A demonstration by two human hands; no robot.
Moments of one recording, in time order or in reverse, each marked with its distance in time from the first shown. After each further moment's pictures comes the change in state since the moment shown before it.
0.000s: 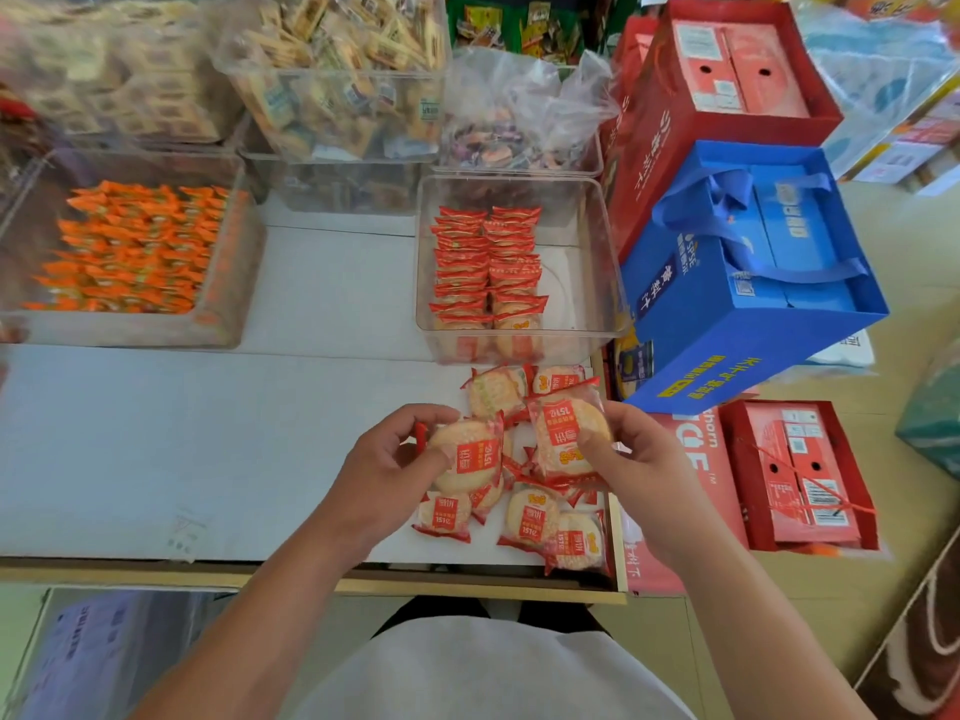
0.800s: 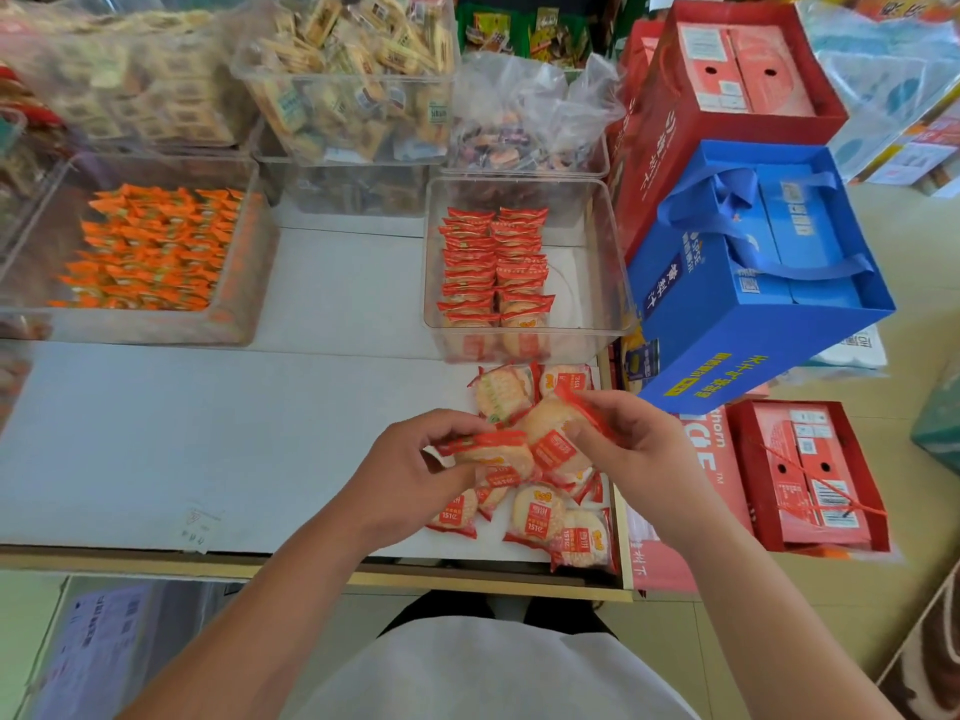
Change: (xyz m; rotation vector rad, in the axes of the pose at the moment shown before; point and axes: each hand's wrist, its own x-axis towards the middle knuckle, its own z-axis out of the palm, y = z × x) left_hand -0.009 0.014 0.006 0.294 -0.105 0.143; right_hand 0.001 -0.013 0.001 -0.102 -0.065 -0.134
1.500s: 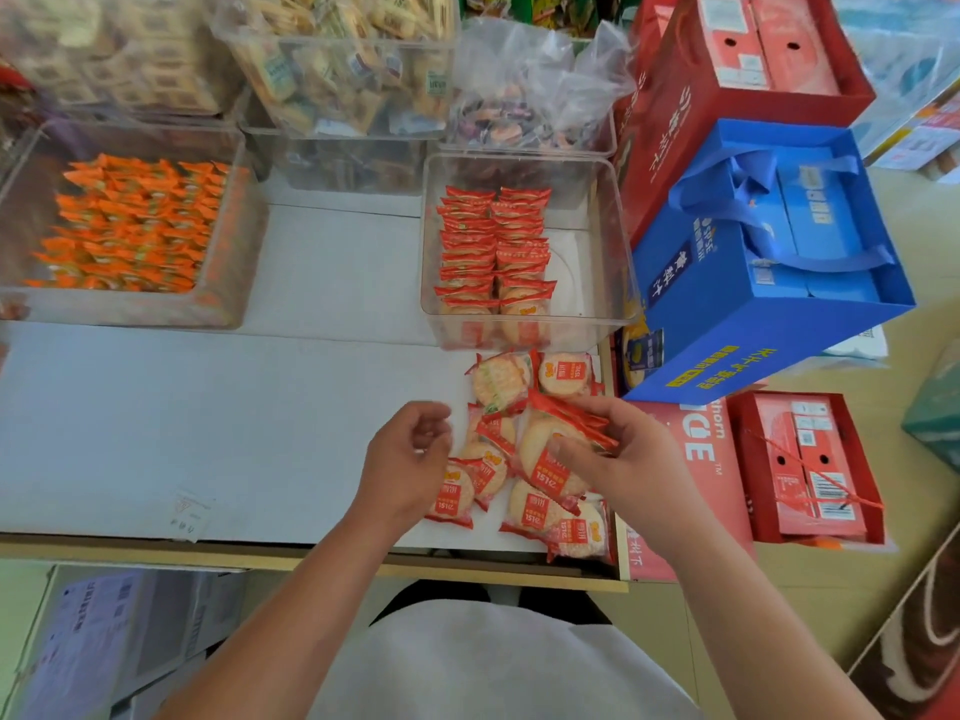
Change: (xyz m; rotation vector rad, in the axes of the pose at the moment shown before) left_hand 0.032 -0.065 0.026 -0.007 0.316 -0.166; right_hand -0.003 0.004 0.012 -0.087 0.012 0.090
